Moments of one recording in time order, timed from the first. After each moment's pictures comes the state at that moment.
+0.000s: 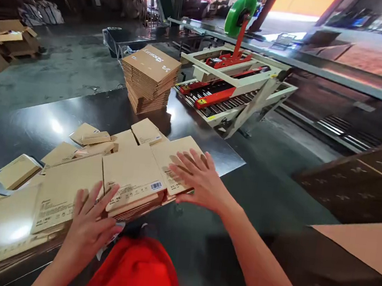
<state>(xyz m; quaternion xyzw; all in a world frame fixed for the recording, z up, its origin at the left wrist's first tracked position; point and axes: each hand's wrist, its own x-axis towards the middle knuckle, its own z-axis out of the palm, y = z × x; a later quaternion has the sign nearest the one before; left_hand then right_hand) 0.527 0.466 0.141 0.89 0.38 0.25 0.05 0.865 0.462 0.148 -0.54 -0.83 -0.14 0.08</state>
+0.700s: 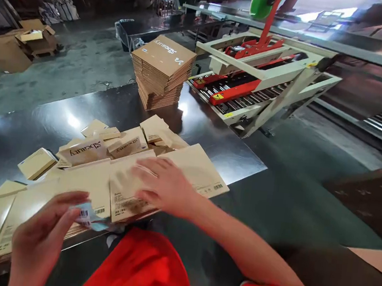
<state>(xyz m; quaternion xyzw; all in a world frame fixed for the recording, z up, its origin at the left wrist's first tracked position) 0.511 0.481 0.189 0.71 0.55 0.38 0.20 0.779 0.513 0.188 -0.42 -0.87 0.10 0.24</state>
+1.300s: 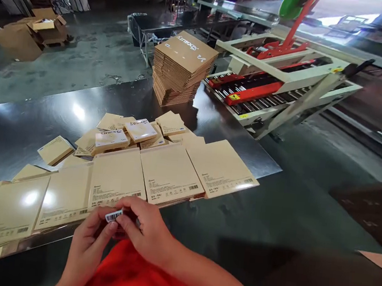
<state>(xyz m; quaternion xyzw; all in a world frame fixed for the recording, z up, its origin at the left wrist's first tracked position) 0.467 0.435 0.154 0.56 0.50 0.40 0.52 0.628 0.446 0.167 -0.44 -0.62 0.48 0.43</state>
